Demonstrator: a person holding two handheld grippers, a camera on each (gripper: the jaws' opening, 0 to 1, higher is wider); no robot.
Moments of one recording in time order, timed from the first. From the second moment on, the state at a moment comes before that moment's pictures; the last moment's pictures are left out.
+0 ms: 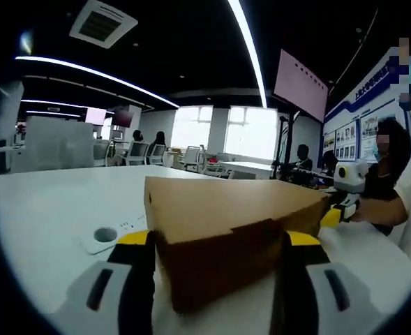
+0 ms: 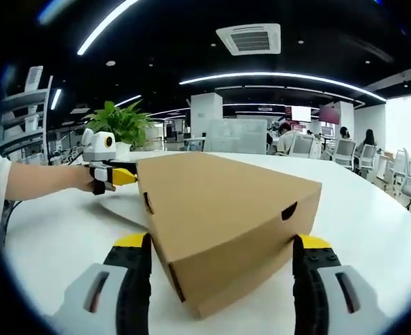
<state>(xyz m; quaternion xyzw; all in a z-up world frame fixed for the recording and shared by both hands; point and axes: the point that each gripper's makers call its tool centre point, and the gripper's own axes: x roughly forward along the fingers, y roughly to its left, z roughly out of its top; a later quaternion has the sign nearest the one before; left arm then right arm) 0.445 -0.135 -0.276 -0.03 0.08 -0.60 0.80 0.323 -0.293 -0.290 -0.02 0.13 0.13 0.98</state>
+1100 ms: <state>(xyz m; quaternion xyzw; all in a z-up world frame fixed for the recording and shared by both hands) 0.441 -0.122 -0.269 0.02 0.06 -0.57 0.82 0.331 -0.294 -0.281 -0.04 0.11 0.12 0.99</state>
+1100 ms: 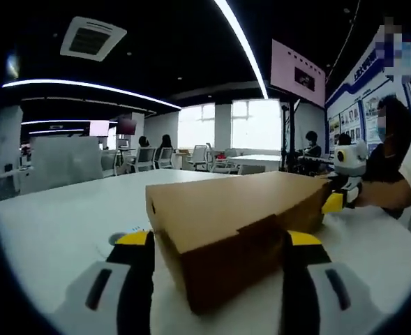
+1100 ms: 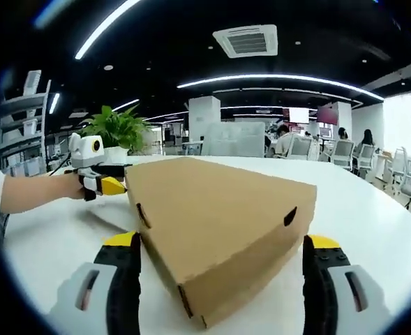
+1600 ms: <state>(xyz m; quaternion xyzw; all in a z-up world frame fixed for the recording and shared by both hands) 0.439 -0.132 -0.268 0.01 0.08 -0.58 0.81 0.338 -0.291 -0.276 -0.02 0.09 0.12 0.99</state>
